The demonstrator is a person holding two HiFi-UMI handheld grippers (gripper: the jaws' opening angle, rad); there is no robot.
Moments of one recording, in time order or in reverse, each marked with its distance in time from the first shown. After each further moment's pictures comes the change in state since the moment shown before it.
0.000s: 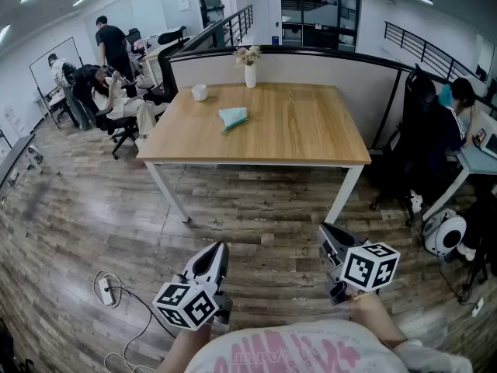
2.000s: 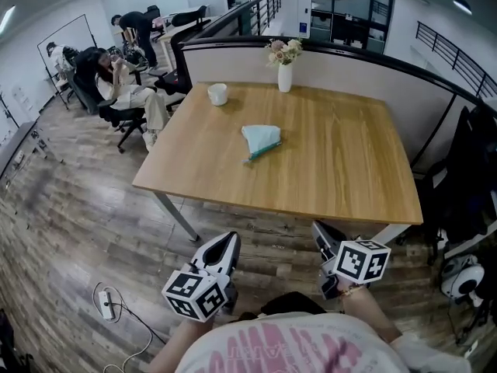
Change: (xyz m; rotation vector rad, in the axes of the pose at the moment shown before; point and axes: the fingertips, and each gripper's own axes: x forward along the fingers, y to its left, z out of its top) left arm 0.267 0.197 0.068 0.054 0.038 0.037; right arm 0.347 -0.100 0.074 0.104 0.102 0.065
